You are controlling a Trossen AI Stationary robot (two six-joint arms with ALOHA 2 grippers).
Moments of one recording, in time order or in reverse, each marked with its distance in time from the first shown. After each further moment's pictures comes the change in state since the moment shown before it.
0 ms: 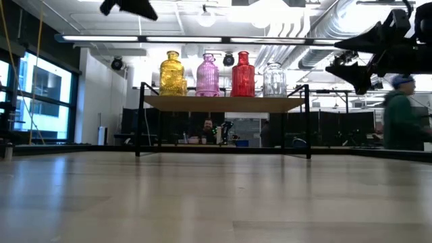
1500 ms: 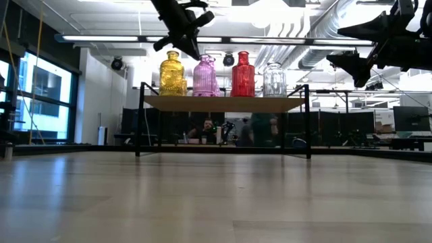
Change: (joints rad) left arm 0.421 0.592 0.497 -0.172 0.471 -0.199; right arm 0.003 0.001 0.000 0.104 0.005 0.078
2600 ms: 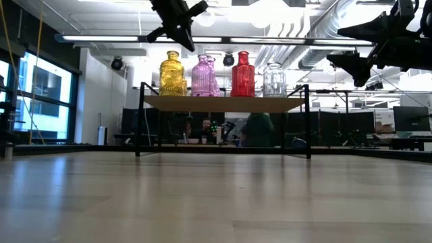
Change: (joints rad) left arm -0.008 -0.066 0.000 -0.031 -0.034 -0.045; right arm 0.000 0.000 0.000 0.000 0.000 -0.026
